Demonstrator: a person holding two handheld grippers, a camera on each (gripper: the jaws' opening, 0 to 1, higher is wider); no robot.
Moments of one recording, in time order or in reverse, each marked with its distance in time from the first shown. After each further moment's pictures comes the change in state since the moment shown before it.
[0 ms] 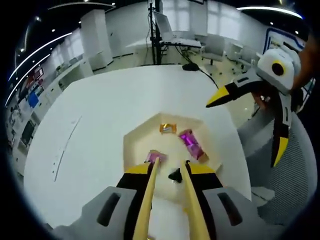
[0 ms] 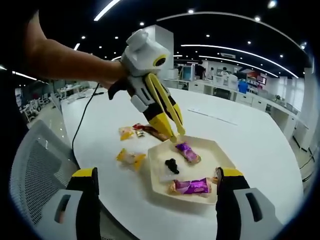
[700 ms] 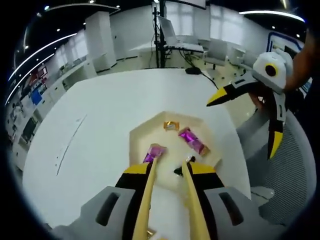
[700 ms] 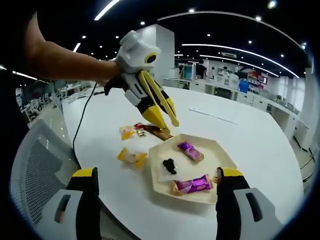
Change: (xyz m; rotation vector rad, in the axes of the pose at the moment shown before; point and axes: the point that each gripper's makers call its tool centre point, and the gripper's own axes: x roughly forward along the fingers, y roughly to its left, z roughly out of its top) left arm -0.024 0.010 -0.014 -0.030 -0.036 0.031; right arm 0.000 0.003 0.000 -0.002 0.006 0.009
